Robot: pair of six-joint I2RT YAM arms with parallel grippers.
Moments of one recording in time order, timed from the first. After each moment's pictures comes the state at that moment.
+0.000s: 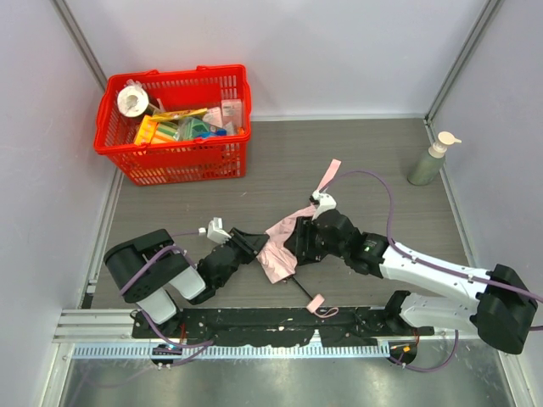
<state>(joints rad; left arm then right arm) -0.92 1.64 0.13 1.24 -0.42 -1.26 0.91 1.10 0.63 -0.17 0.09 0.71</state>
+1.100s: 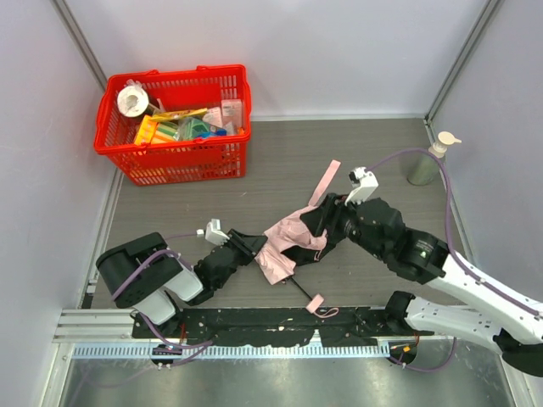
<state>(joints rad) -0.92 1.58 0.12 1.17 -0.44 -1.28 0.98 0.81 0.91 -0.46 0.28 0.70</state>
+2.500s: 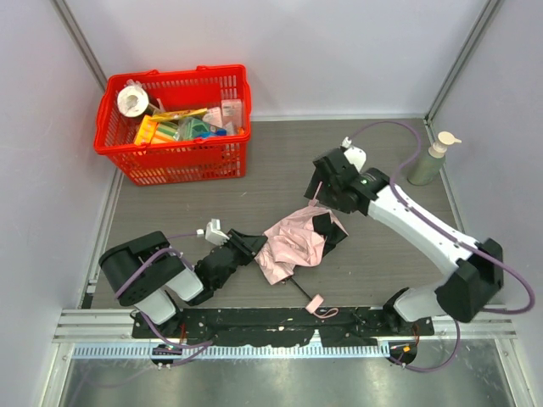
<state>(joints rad) -0.92 1.60 0.11 1.21 -0.42 -1.28 0.65 1.35 1.23 -0.77 0.35 0.89</state>
